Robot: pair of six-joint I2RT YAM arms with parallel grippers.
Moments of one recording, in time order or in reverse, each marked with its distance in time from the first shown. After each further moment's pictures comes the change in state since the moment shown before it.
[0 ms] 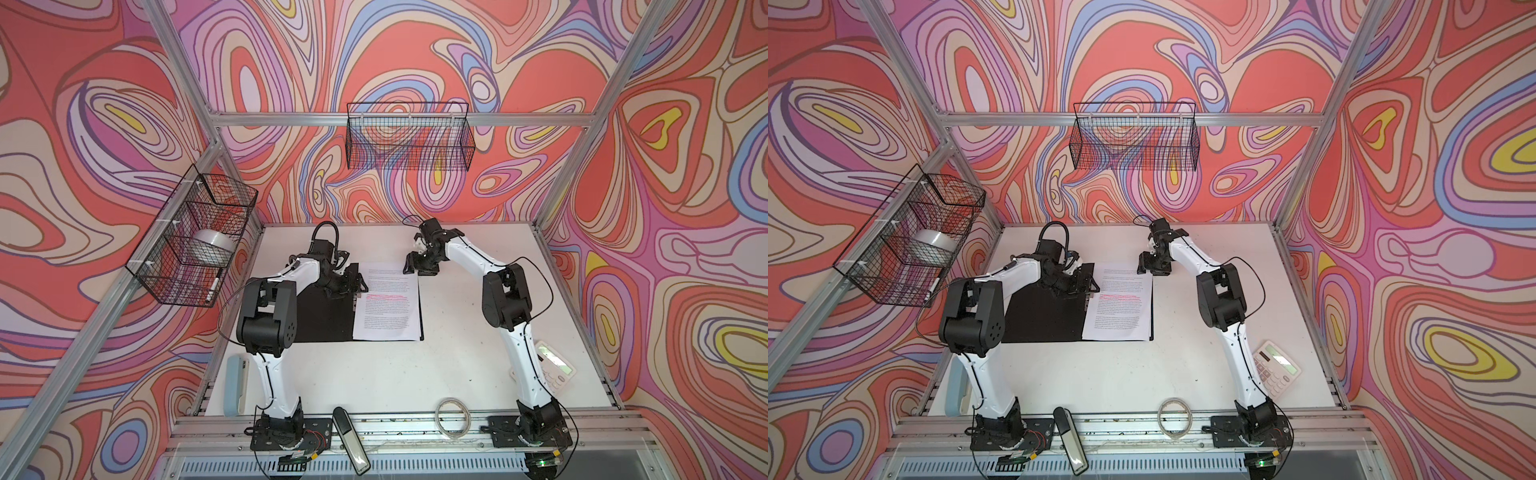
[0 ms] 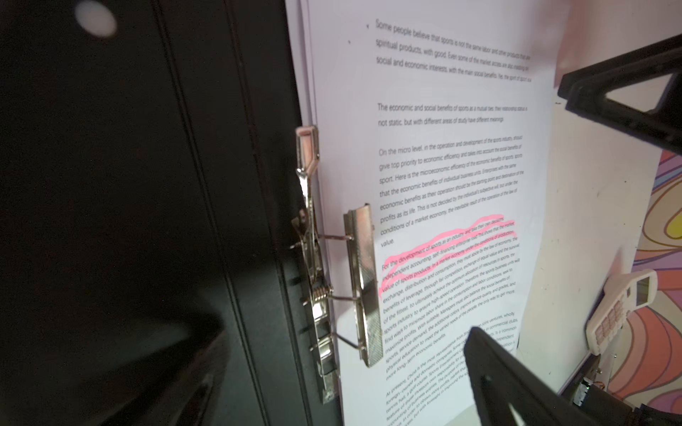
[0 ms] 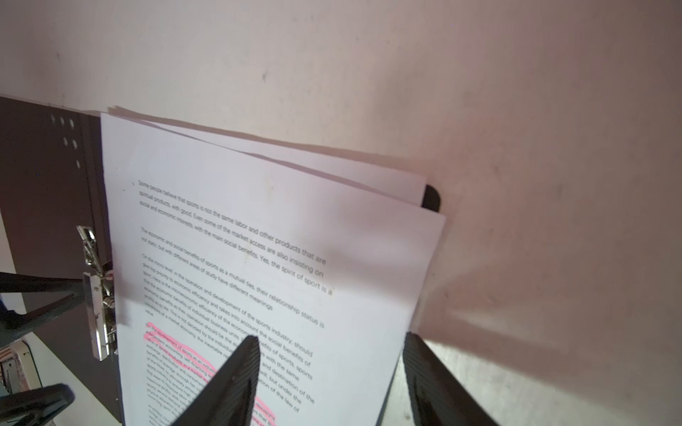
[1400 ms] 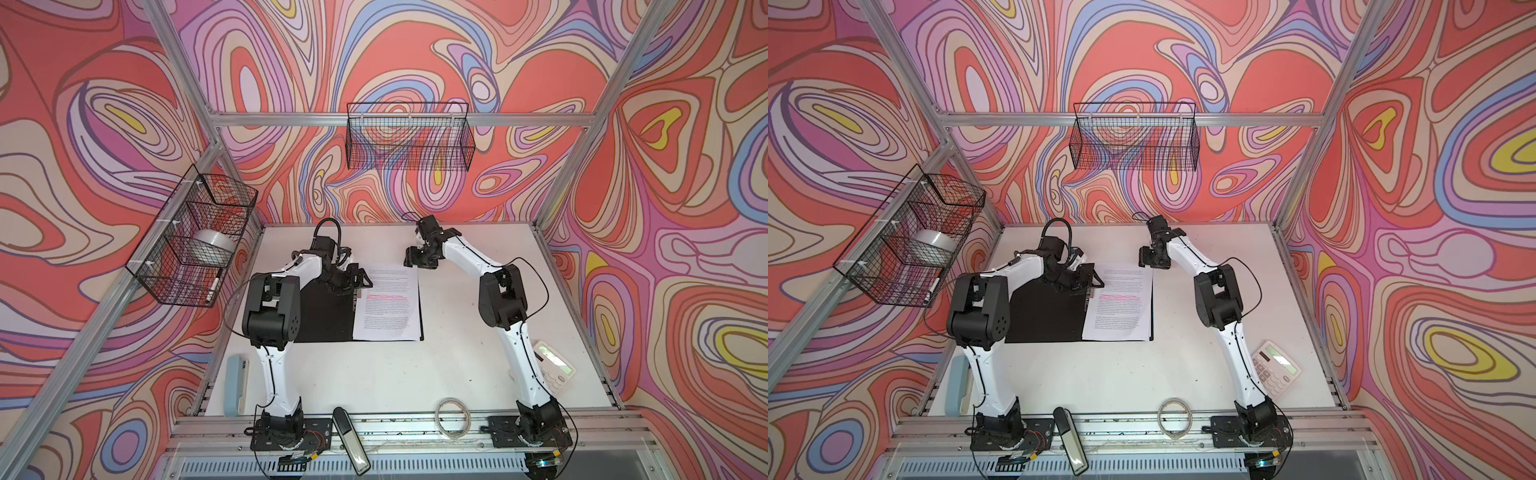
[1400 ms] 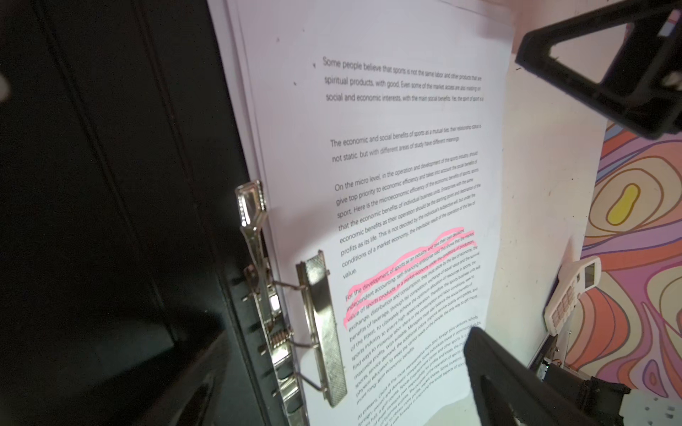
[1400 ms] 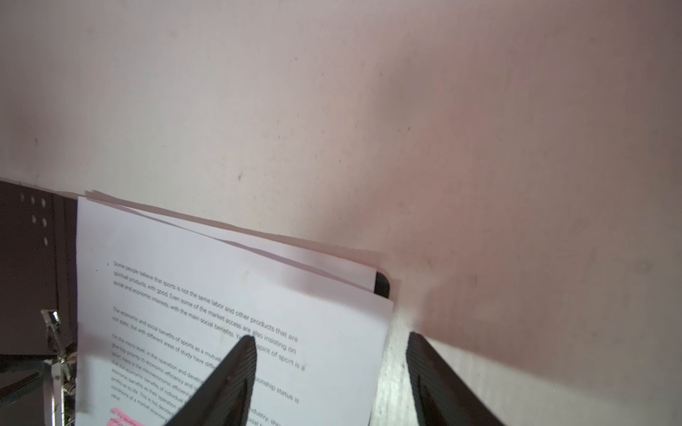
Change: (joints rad) left arm 0.000 0.067 0.082 -0.020 0.102 0.006; right arm 0.002 0.037 0.051 0.074 0.153 0.035
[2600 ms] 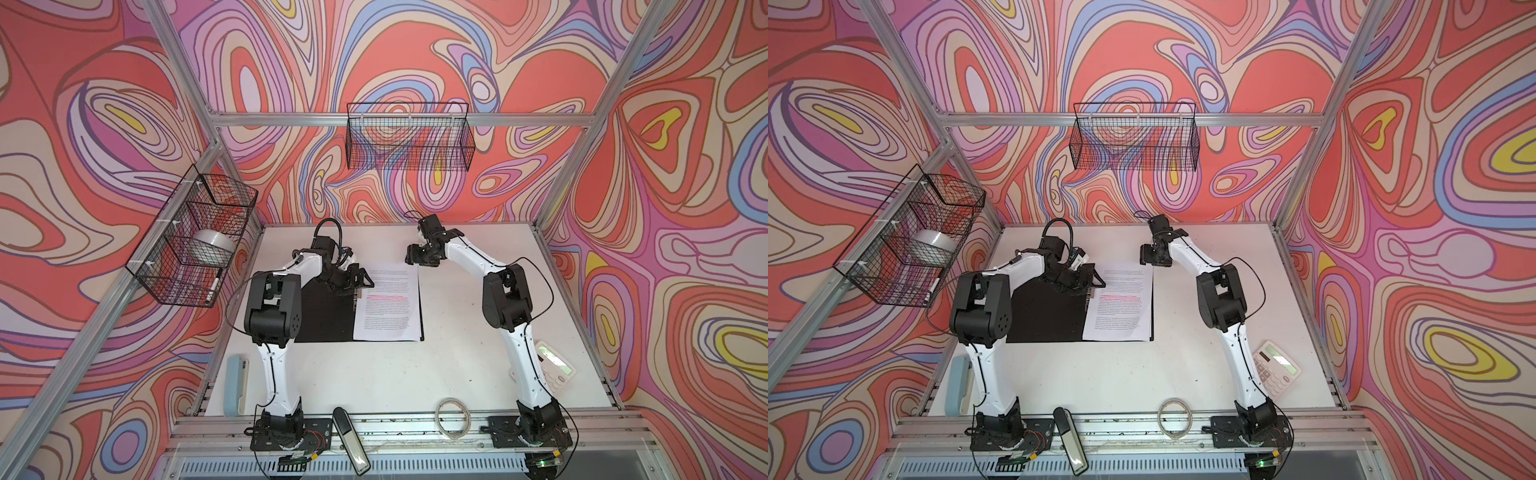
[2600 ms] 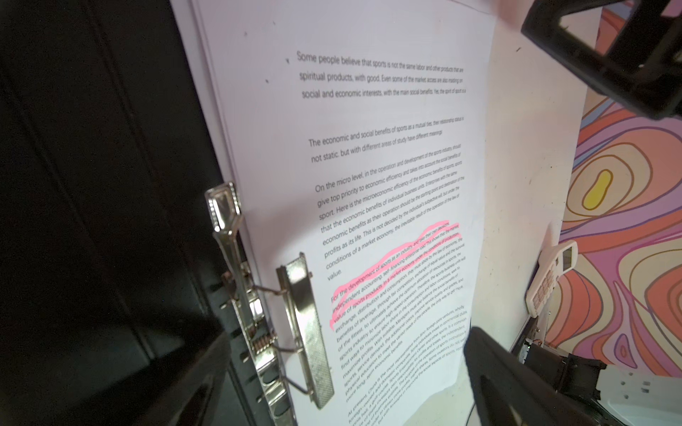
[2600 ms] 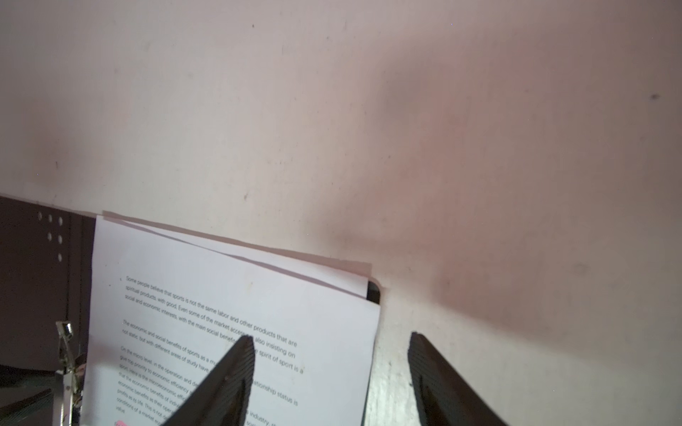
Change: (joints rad) left arm 0.002 0.030 0.032 -0.034 0.061 0.033; right arm -0.008 -0.063 -0.080 0.089 0.056 0.016
